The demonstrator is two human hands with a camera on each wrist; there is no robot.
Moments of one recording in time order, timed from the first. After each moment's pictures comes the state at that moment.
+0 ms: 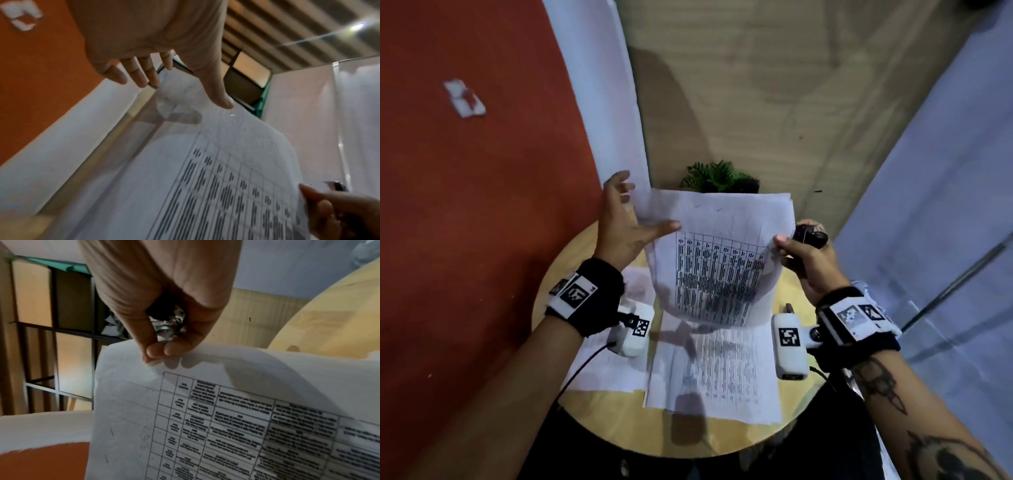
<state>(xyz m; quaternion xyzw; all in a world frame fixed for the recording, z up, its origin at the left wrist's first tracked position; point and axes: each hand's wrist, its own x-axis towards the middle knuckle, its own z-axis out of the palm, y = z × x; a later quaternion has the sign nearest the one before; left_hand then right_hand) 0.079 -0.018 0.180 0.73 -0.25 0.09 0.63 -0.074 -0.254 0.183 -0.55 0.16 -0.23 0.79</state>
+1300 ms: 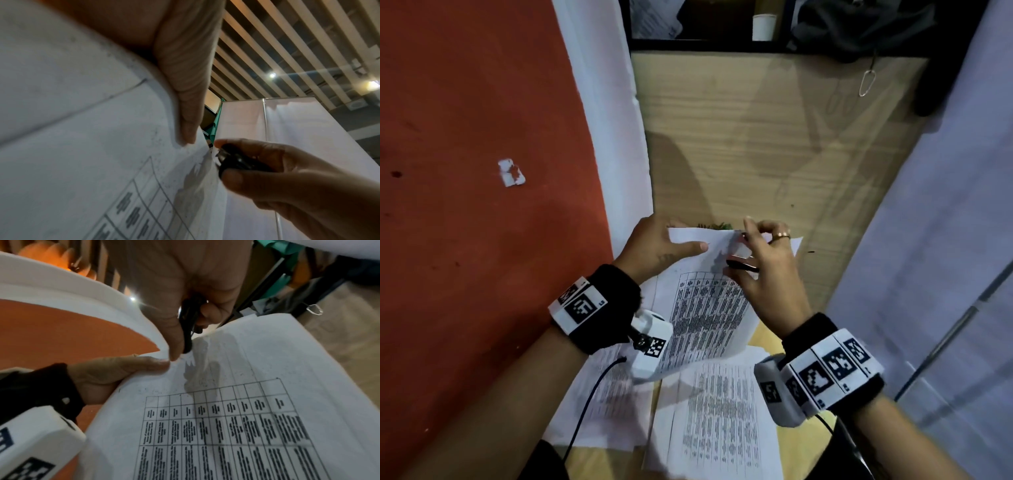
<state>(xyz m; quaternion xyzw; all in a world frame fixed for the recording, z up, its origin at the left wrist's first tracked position) 0.029 -0.025 0.302 0.78 -0.36 0.06 0.51 -0.080 -0.182 0.274 -0.88 -0.03 -0.36 0.31</state>
